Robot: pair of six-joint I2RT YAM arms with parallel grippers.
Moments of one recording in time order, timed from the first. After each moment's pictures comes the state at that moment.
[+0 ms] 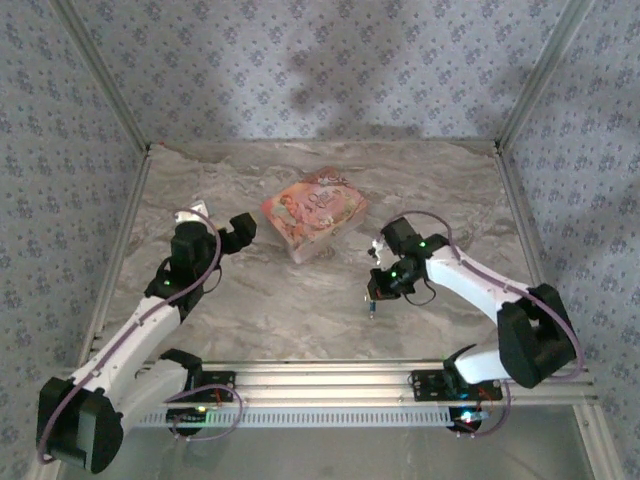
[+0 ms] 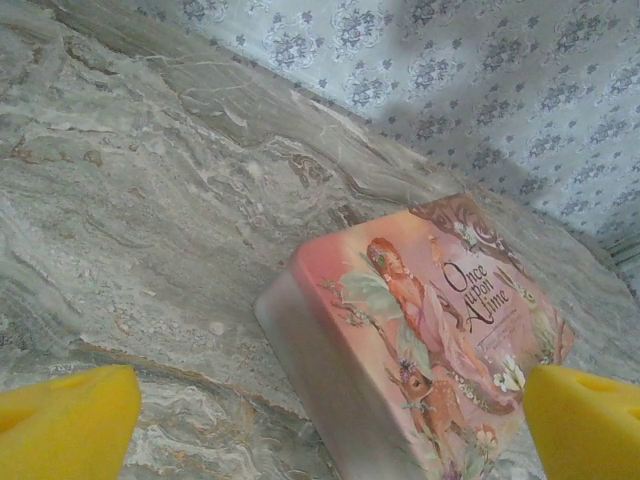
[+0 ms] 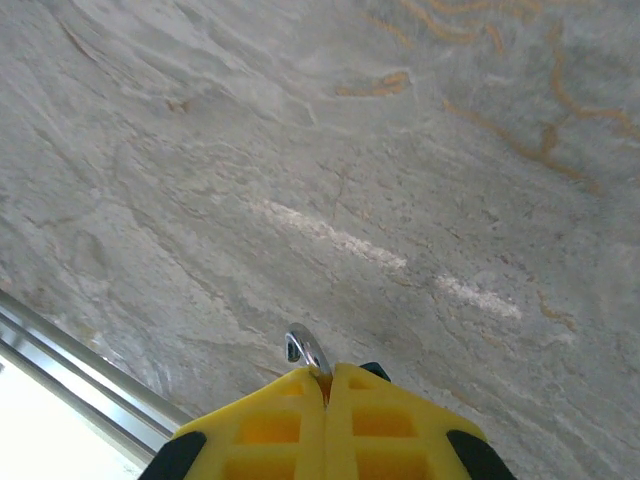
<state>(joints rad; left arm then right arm) -0.35 0.91 0.56 -0.01 -0.08 -0.63 0.51 1.40 0.84 -0.78 -0.40 0.29</state>
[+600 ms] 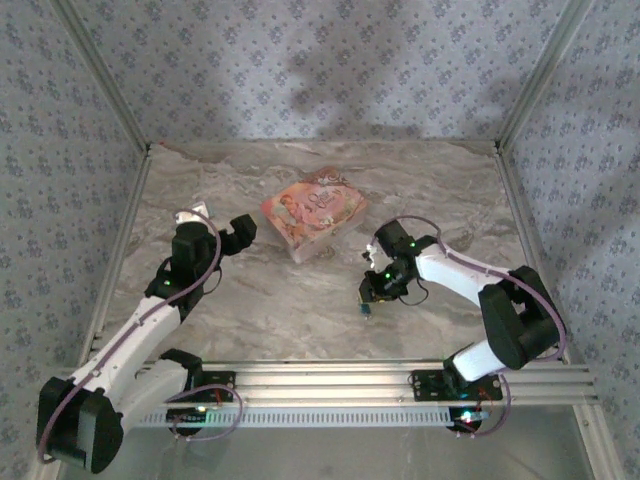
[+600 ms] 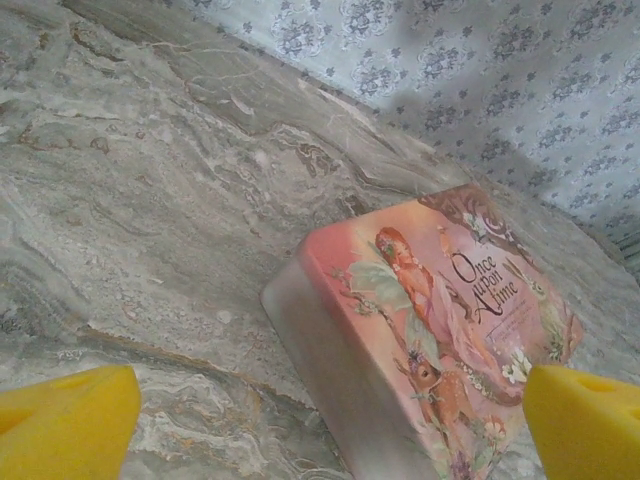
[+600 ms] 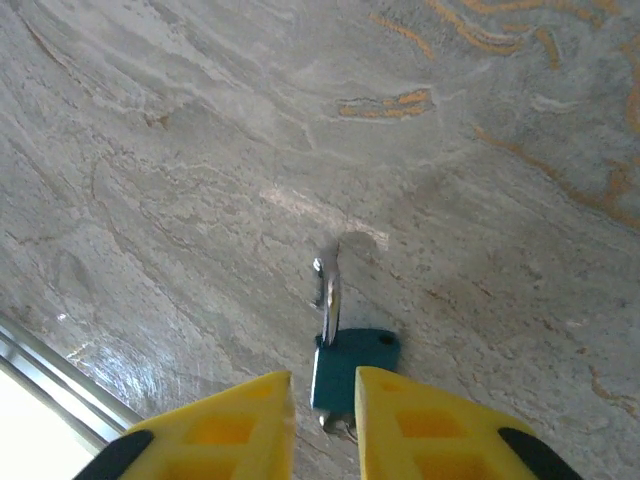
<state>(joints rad) -0.35 0.91 0.56 -0.03 -0.08 -0.63 0.52 1.49 0.82 -0.68 -0.44 0.29</state>
